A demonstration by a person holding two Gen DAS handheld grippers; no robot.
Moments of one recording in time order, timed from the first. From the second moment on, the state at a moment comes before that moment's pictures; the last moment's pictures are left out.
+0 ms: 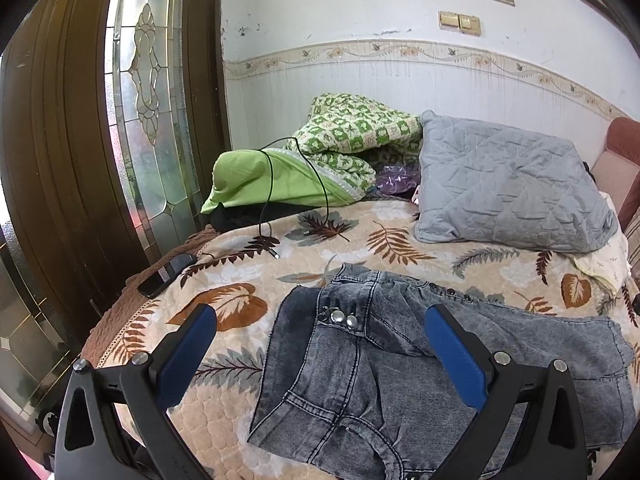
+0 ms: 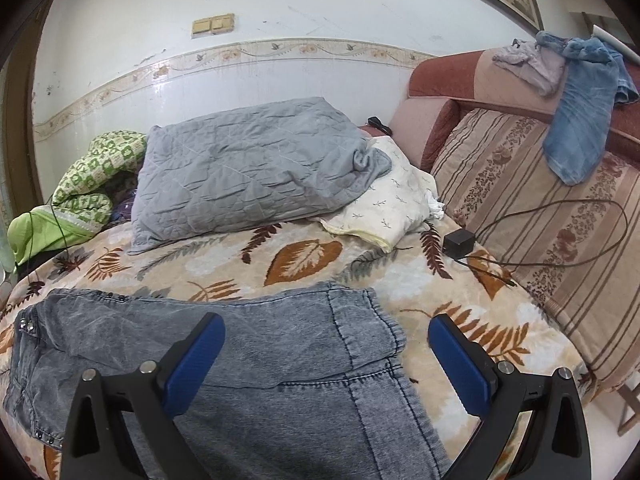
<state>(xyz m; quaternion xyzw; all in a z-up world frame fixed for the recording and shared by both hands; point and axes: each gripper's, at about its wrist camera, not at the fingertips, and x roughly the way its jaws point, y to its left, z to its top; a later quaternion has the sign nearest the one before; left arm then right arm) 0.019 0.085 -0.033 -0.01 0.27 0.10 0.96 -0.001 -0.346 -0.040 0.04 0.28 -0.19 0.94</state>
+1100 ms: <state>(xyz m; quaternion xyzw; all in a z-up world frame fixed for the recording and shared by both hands) 0.238 0.120 -0.109 0.07 0.49 0.02 0.87 0.179 -0.503 -0.149 0.19 0.51 -0.19 0.82</state>
